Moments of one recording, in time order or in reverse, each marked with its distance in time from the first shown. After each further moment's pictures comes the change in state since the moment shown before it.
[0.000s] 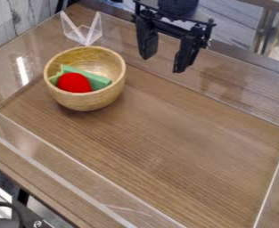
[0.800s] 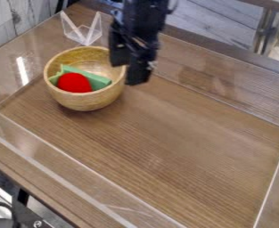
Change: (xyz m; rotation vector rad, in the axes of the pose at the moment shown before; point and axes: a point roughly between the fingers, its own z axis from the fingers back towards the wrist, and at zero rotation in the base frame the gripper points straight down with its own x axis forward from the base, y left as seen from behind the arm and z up) arm -0.018 0.059 -0.028 0.054 0.045 -0.408
